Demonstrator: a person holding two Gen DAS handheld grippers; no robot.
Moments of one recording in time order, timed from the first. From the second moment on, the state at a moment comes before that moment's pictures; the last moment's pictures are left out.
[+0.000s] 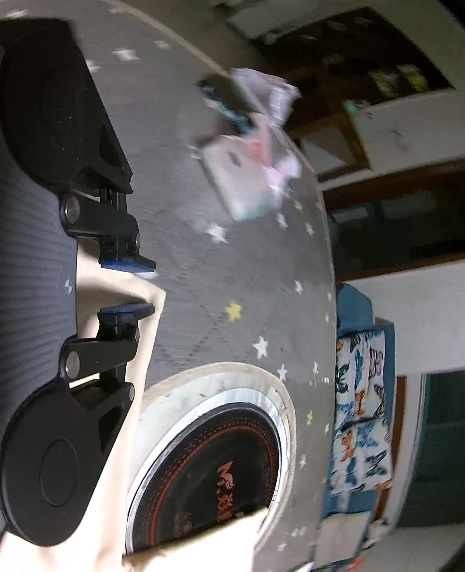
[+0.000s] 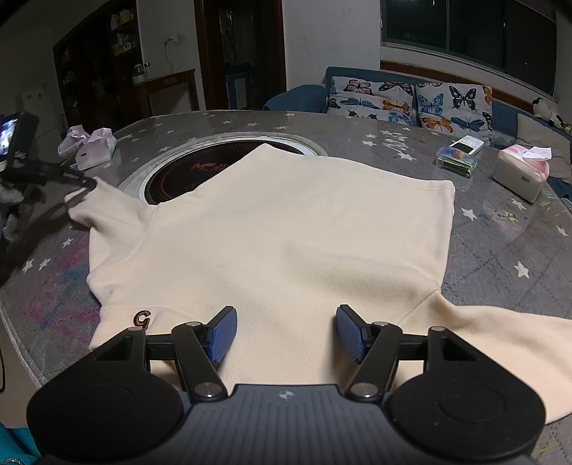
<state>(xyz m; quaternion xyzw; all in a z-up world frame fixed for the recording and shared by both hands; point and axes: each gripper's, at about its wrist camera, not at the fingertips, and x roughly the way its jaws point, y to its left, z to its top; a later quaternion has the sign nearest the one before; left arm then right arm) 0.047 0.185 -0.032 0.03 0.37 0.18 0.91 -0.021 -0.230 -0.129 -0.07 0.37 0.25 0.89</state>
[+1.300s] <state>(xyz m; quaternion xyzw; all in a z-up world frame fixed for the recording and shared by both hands) 0.063 0.056 -0.038 -0.10 0.39 -0.08 0.91 -0.009 -0.254 -0.117 -0.04 0.34 0.22 0.91</state>
